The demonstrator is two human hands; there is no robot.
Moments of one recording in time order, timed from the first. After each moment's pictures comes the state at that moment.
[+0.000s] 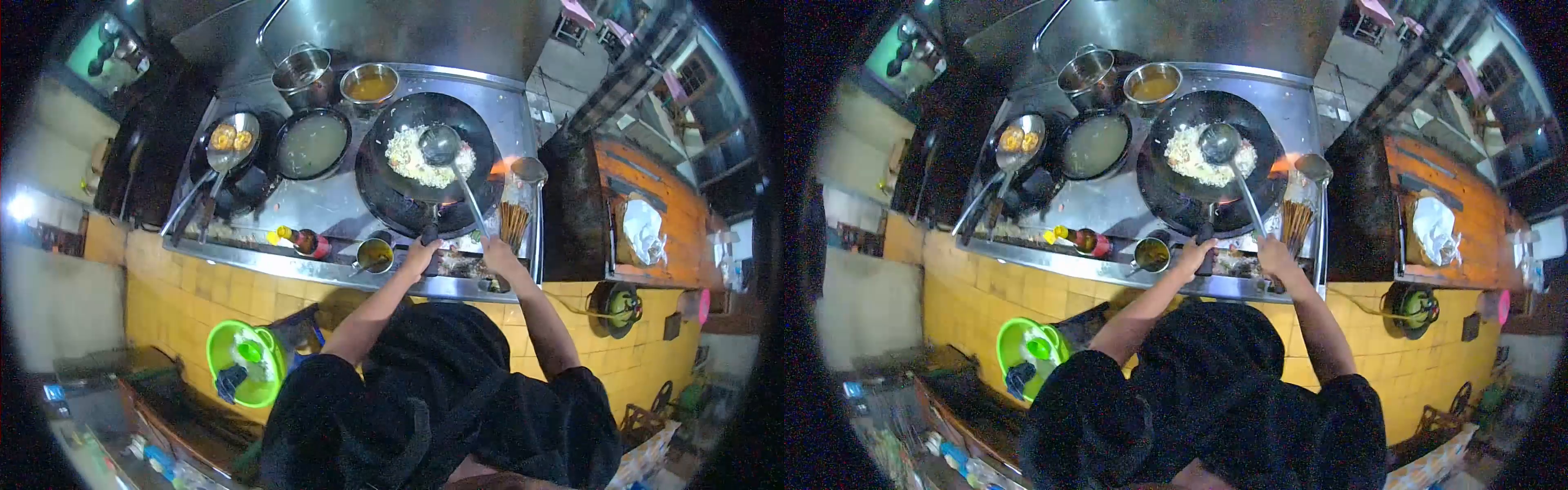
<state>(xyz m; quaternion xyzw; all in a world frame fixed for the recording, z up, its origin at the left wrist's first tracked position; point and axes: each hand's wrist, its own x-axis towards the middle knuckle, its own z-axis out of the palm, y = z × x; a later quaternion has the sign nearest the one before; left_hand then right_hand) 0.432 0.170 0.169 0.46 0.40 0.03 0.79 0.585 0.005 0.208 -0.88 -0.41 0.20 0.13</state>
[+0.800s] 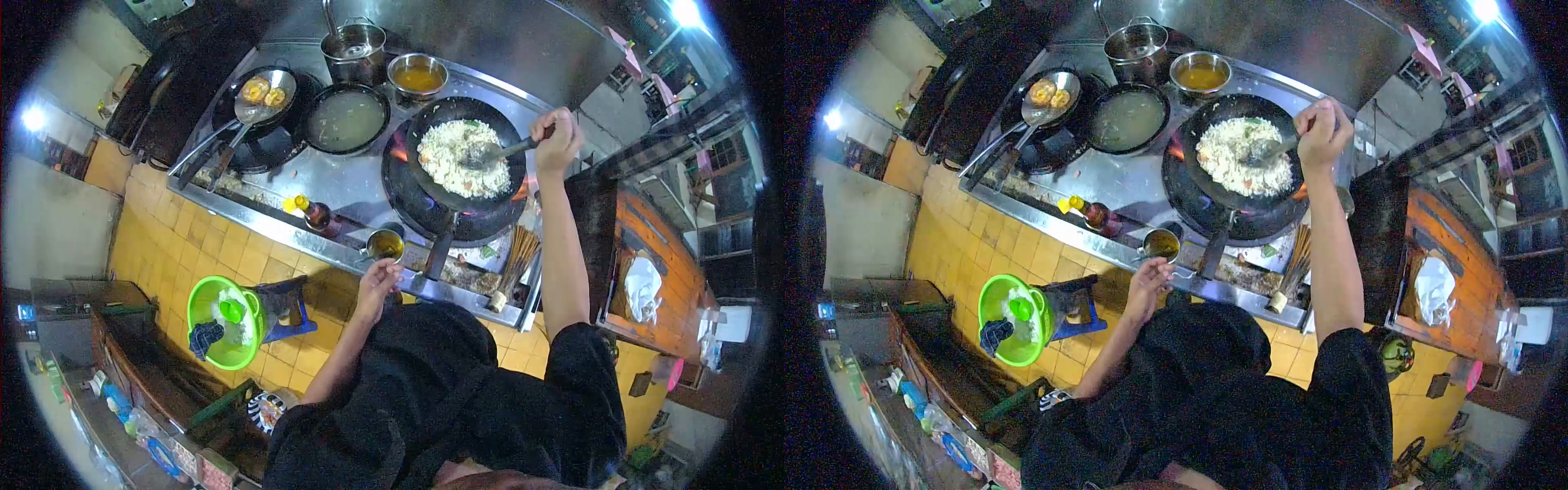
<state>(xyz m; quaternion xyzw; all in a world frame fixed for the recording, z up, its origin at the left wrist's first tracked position) 0.293 0.159 0.212 0.39 0.36 0.26 0.81 0.648 0.185 0.414 -0.46 -0.38 0.05 0.80</state>
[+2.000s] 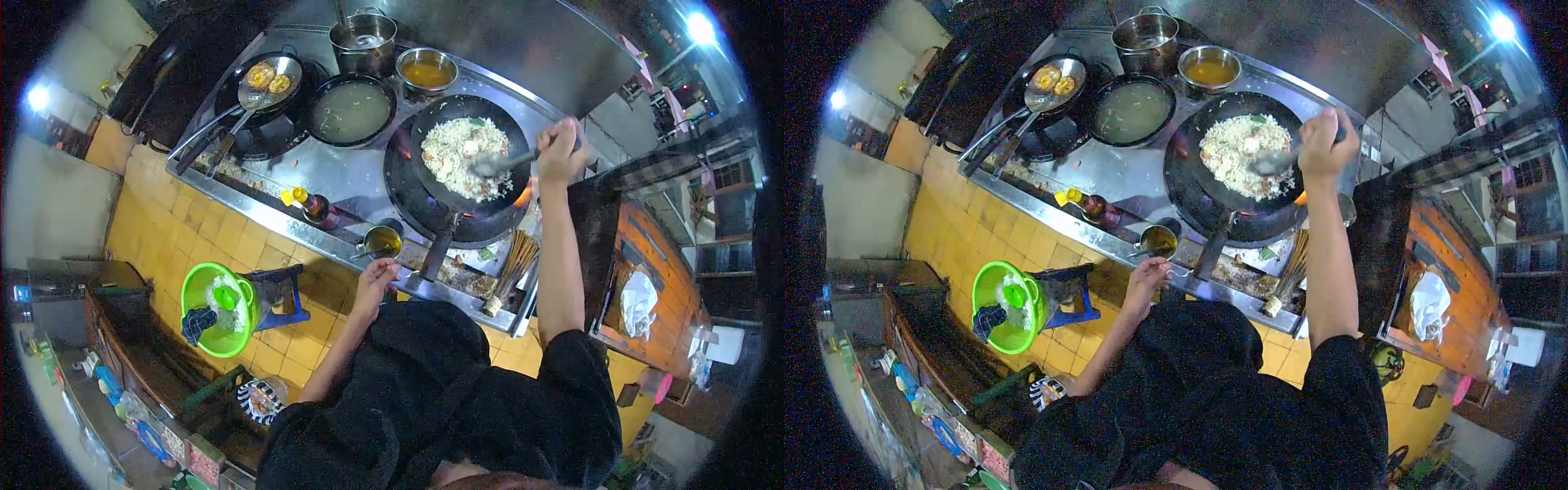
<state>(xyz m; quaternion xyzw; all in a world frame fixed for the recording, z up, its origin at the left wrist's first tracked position) 0.307 0.160 0.217 0.38 0.43 0.22 0.79 0.639 0.185 0.413 -0.52 -0.36 0.02 0.78</state>
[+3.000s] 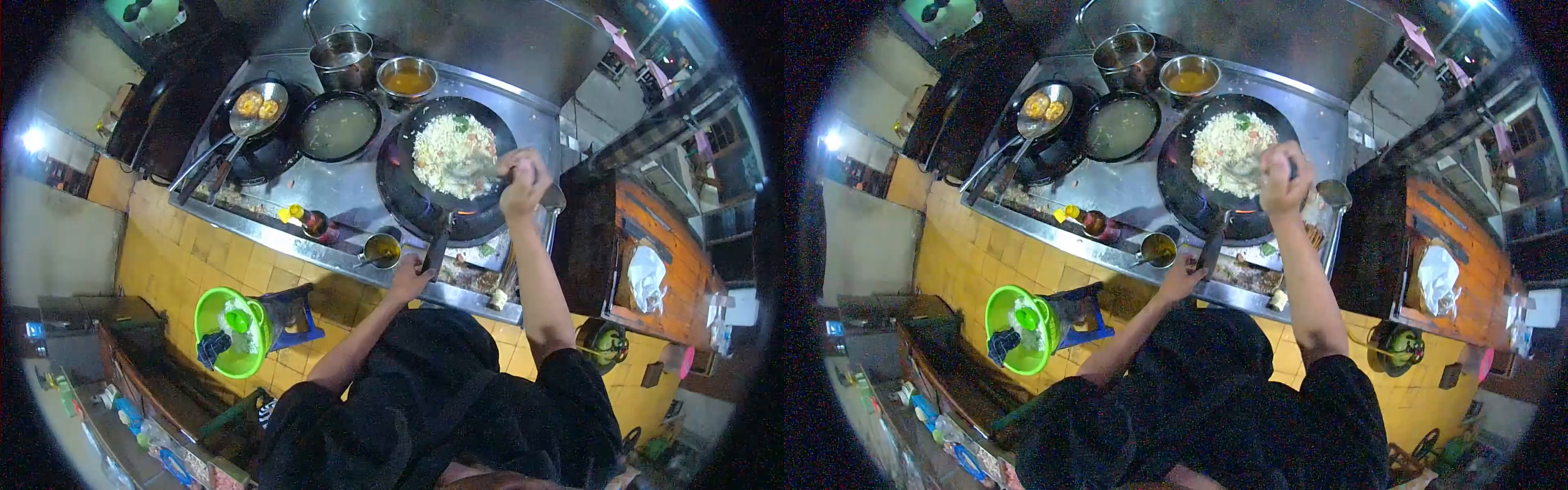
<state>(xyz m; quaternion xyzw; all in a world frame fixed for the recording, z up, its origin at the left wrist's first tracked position) 0.368 0.154 0.180 0.72 0.41 0.17 0.54 0.606 0.150 0.365 -0.44 -0.42 -0.05 0.79</state>
